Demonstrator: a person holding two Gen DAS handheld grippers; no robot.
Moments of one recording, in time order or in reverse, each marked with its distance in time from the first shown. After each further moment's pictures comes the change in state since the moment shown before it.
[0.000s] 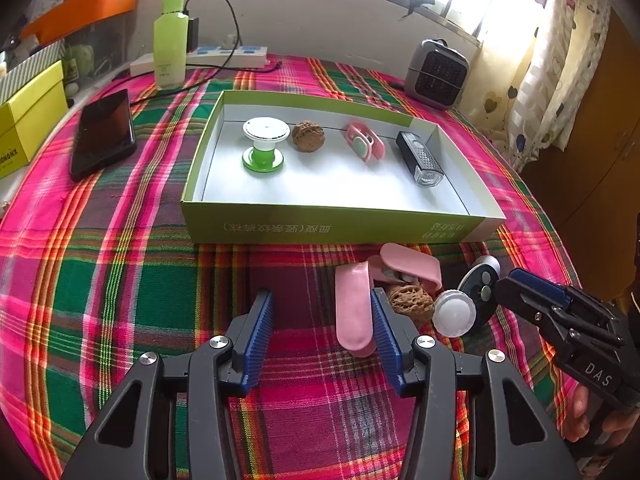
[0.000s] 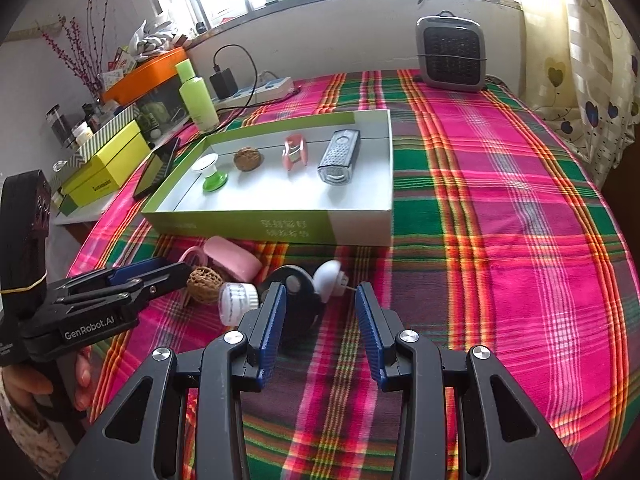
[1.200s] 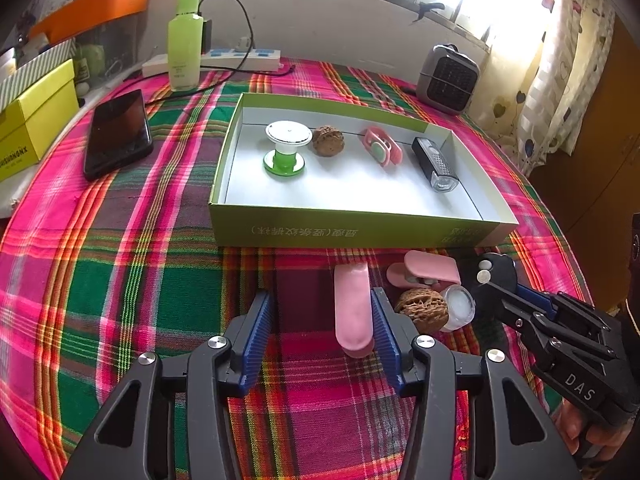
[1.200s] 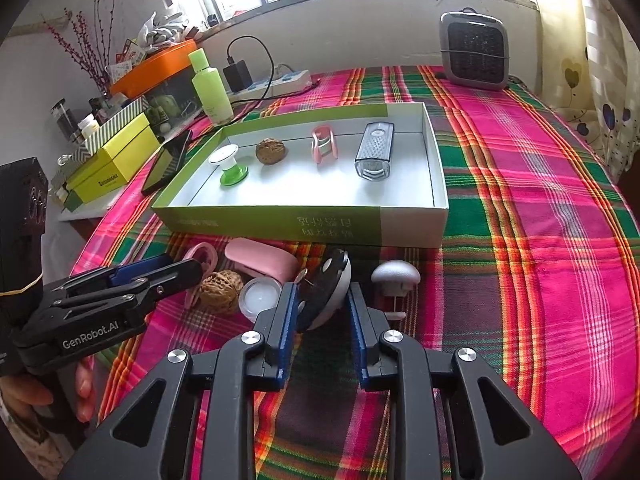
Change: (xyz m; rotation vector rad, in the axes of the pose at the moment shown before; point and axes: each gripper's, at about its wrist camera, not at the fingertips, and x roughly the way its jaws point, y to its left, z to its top) left arm -0.002 0.010 0.001 -0.011 -0.008 0.023; right arm 0.015 0.020 0.000 -0.012 0.000 0.023
